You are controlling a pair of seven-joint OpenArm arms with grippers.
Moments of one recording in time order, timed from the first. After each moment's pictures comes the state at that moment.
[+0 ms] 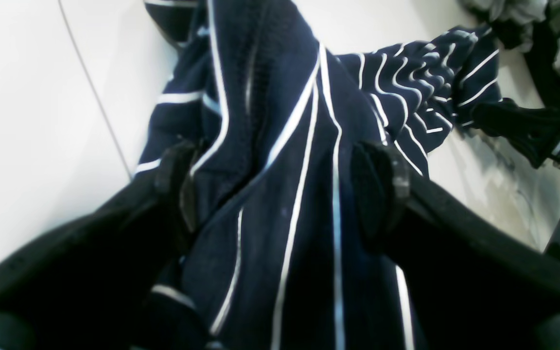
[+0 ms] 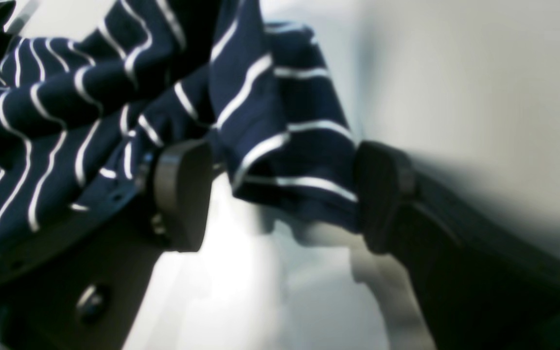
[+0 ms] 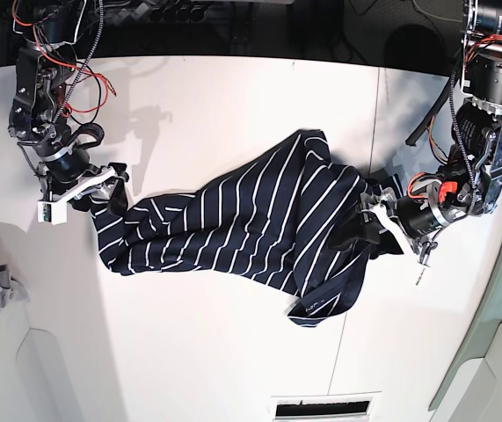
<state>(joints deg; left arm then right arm) -9.3 -22.7 4.2 67.1 -44.3 -36.6 31.7 1.8 5.2 17.1 64.0 15.6 27.3 -19.0</state>
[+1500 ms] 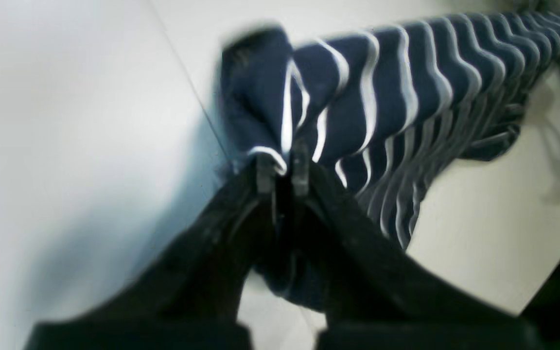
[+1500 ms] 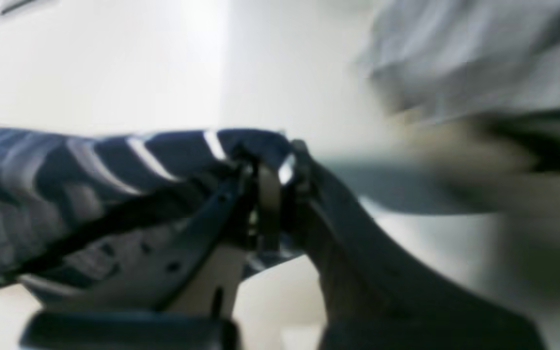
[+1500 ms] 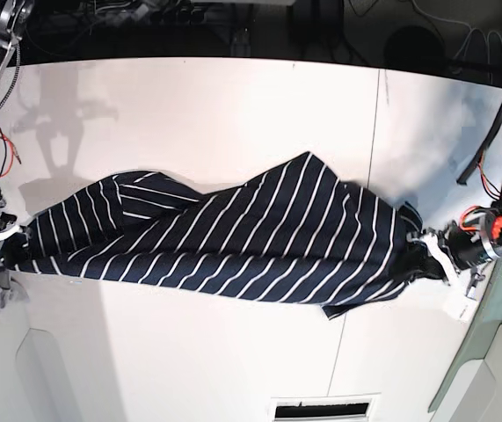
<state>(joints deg) -13.2 -32.5 2.8 70.9 -50.8 -33.2 41.6 10.9 20.6 23.0 67.8 26.5 31.2 -35.3</state>
